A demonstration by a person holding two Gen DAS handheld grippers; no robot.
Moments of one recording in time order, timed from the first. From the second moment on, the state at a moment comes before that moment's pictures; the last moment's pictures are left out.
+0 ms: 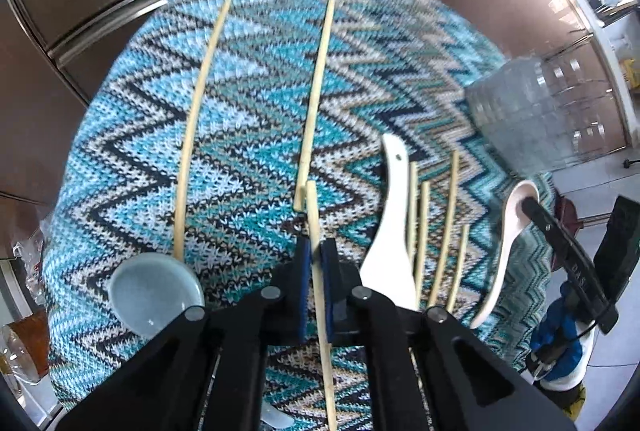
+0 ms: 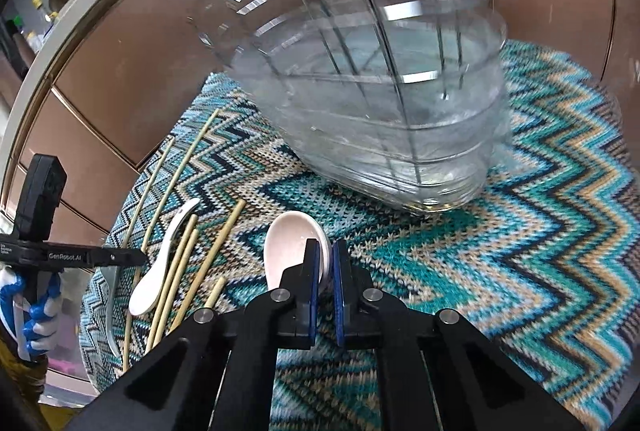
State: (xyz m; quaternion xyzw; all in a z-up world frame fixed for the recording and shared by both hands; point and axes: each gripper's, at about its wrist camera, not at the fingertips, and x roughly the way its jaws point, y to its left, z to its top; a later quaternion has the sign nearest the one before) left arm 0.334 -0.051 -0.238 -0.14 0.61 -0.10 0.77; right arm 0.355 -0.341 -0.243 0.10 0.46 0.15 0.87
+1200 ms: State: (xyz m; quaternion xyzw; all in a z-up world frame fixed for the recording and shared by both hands) left arm 0.158 0.030 -0.046 -0.21 0.32 -0.16 0.91; right arm 0.135 -0.256 -0.071 -0.01 0.29 0.07 0.95
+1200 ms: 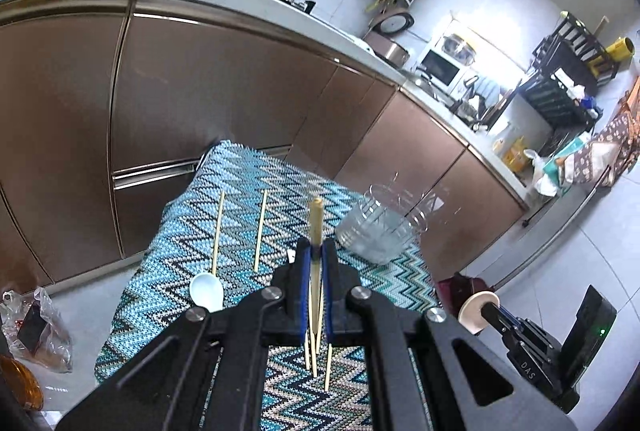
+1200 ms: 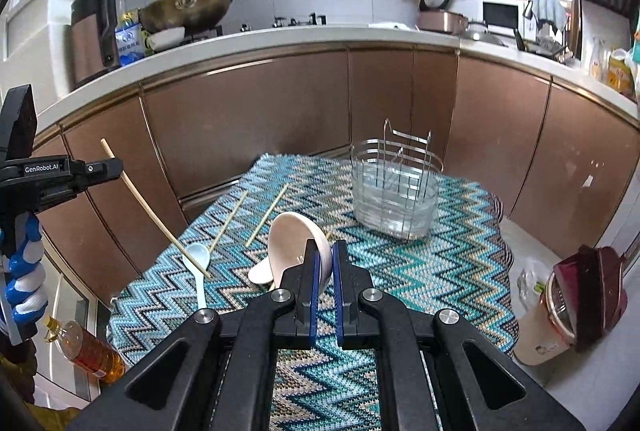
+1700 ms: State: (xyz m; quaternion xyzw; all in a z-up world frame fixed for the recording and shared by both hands) left arm 0.221 -0.013 0.004 -0.19 0.29 -0.20 0.92; right arm 0.188 -0.295 -0.024 -0.01 0.22 0.03 0.98
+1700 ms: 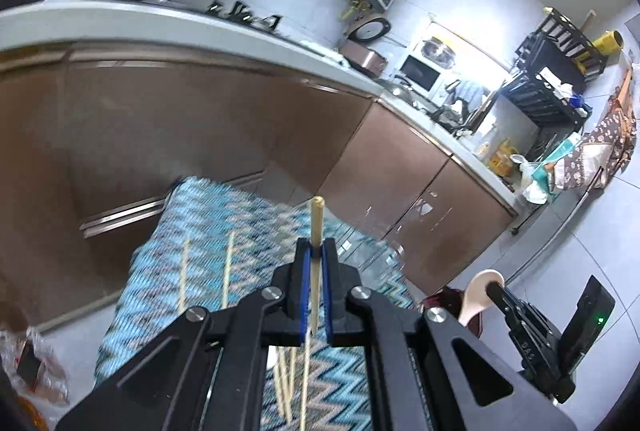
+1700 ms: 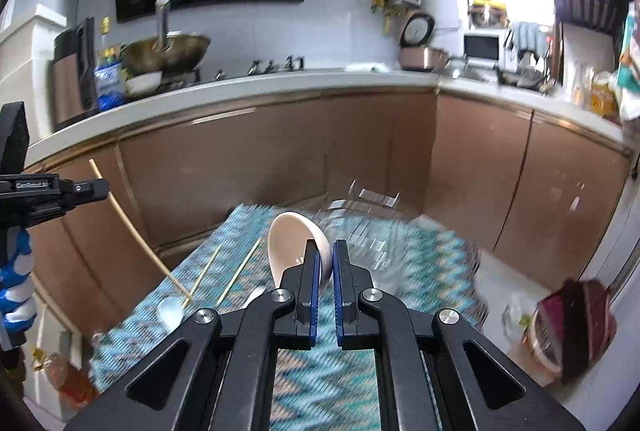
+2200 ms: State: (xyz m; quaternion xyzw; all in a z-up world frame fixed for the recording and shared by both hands) left arm 0.355 -0.156 0.025 -0.14 0.26 -0.24 0.93; right arm 0.317 -0.319 -0.018 -0.07 0.12 -0.07 0.99
